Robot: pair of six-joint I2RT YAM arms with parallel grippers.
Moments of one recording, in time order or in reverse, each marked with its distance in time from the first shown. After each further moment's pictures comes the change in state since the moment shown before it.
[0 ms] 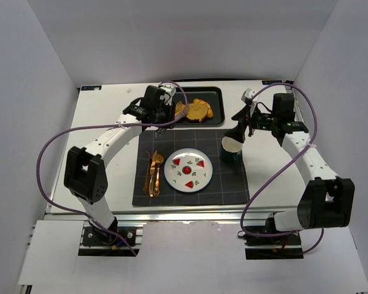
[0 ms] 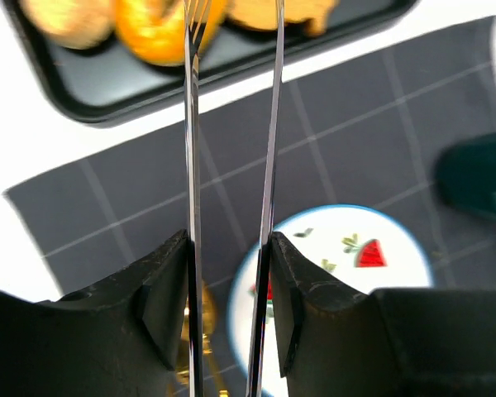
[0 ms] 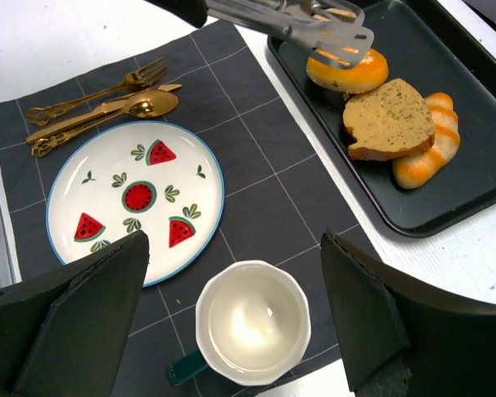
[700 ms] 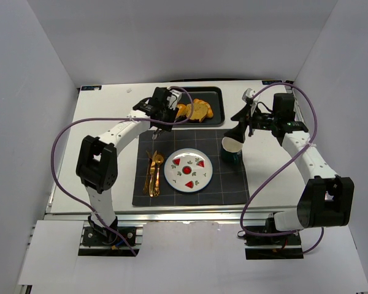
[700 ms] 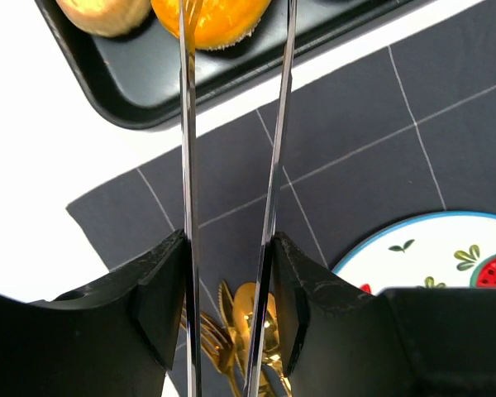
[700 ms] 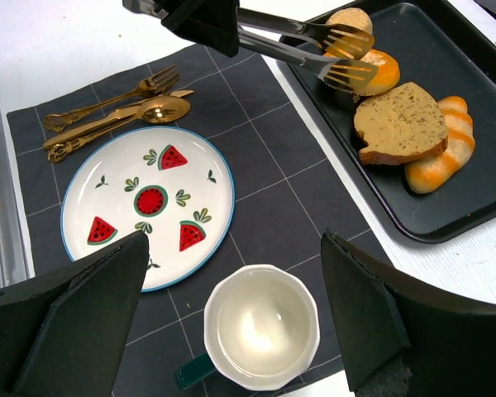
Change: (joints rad) left arm 0.000 0.161 0.083 -0.060 -0.139 0.204; right arm -0.007 0.010 0.000 0.011 -0.039 0.029
